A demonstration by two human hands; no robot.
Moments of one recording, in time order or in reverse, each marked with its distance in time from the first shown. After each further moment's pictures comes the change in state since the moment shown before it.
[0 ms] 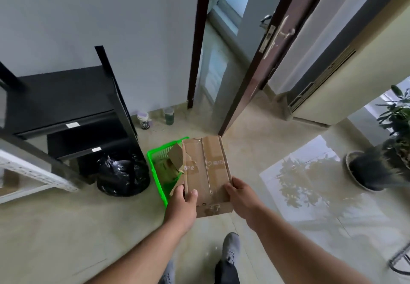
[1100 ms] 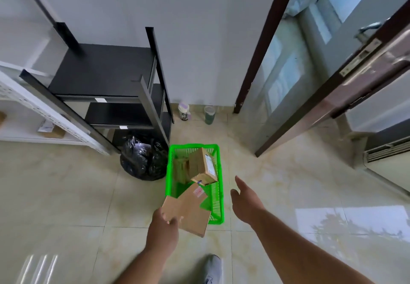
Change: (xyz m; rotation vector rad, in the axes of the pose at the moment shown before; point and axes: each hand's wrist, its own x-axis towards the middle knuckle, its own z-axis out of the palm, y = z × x) left_hand 0.094 -0.009 0.089 -0.171 0.371 -0.492; right_hand 0.216 -0.036 -0.050 -0.601 -0.282 -0.133
